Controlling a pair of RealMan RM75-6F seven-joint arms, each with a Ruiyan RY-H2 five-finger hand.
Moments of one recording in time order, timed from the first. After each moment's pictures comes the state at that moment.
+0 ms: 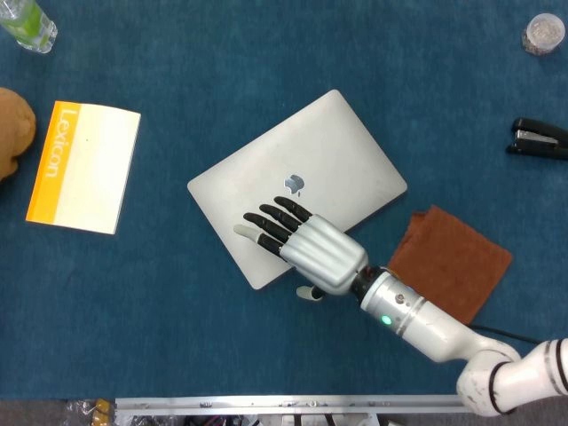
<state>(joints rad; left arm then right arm) -0.03 -0.93 -0.01 -1.61 1.57 1.56 -0.26 0.72 -1.82 0.06 -1.61 -1.32 0.90 -0.59</state>
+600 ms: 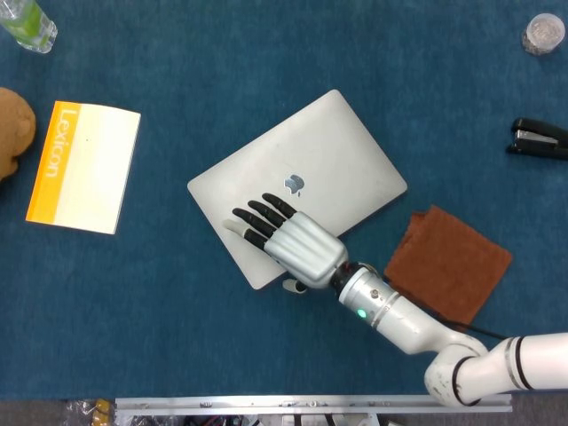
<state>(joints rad) -0.03 -0.94 -0.01 -1.58 1.57 1.56 -0.29 0.76 -1.97 0.08 -1.40 -1.32 0.89 -0.56</state>
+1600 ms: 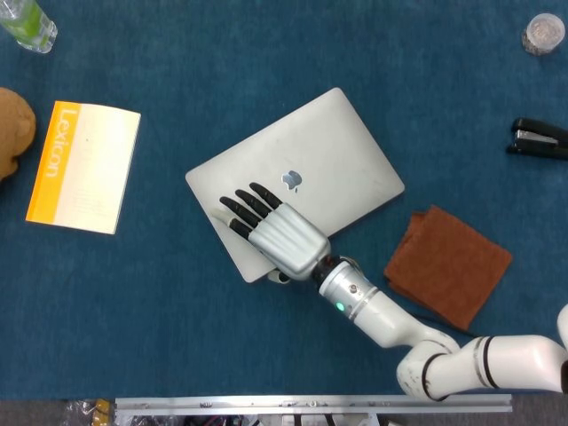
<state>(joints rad) -0.02 -0.95 -0.01 -1.54 1.57 1.58 -0.32 0.79 -2.11 0.13 -1.23 -1.32 0.92 -0.57</state>
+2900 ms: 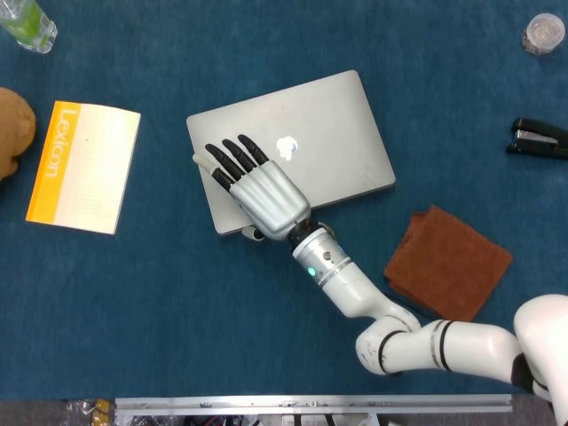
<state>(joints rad) -0.01 -0.95 -0.01 -1.52 1.56 1.58 -0.34 0.91 -2.23 0.30 -1.01 -1.29 0.94 -0.51</state>
